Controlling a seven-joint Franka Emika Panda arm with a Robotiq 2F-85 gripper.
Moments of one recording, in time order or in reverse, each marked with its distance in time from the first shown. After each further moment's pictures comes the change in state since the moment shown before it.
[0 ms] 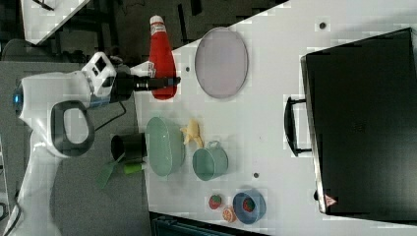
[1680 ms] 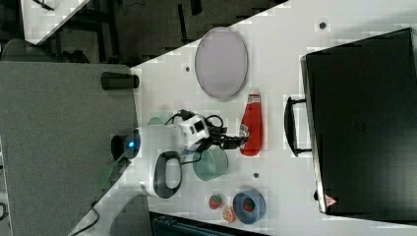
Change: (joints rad) arm -0.020 -0.044 -0.049 -0.639 0.005 0.443 0.086
